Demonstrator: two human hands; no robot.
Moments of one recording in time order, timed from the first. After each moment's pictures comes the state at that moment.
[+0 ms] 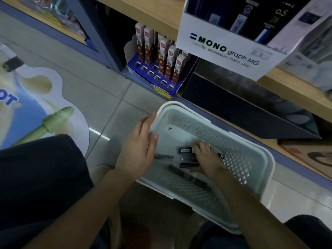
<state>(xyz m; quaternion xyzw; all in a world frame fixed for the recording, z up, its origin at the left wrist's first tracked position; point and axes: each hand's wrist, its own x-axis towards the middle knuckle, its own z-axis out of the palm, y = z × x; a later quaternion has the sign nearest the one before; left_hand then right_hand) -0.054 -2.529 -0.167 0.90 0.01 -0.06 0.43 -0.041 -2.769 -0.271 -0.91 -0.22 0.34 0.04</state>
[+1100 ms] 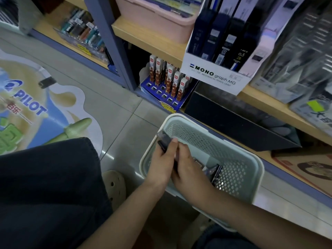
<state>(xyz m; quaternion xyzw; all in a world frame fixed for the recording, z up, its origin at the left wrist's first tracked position) -0.072 -2.589 -0.085 0.56 0.35 -0.12 0.74 -0.073 -2.680 -0.098 -0.88 -0.15 0.24 0.37</state>
